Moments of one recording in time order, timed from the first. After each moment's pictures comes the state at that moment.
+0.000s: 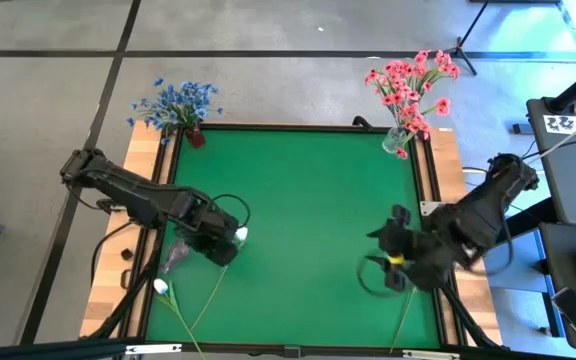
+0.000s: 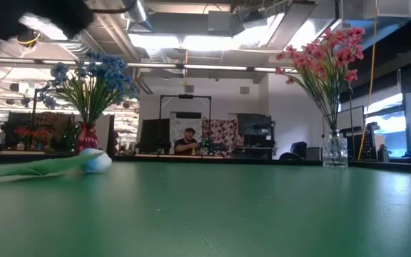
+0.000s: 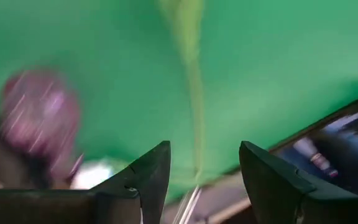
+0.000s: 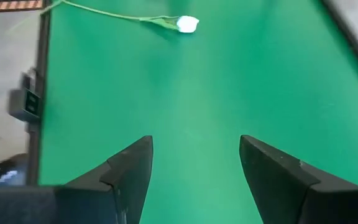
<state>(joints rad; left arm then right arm) -0.31 1.36 1.11 -1.12 0.28 -1.39 0.76 1.35 1.48 -1.18 0.58 0.78</state>
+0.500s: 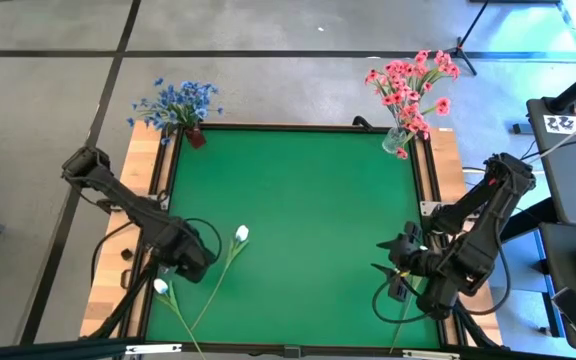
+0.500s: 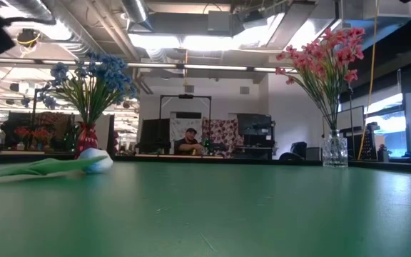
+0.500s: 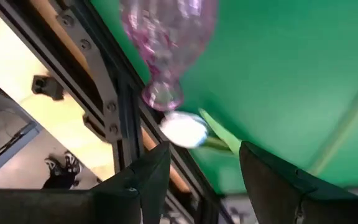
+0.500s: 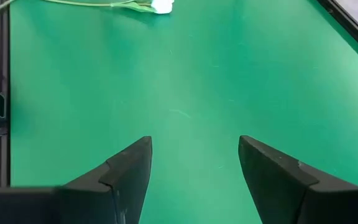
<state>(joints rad) -0.59 1.36 0.95 -1.26 0.36 -1.74 0.96 1.35 1.23 -1.17 0.76 1.17</state>
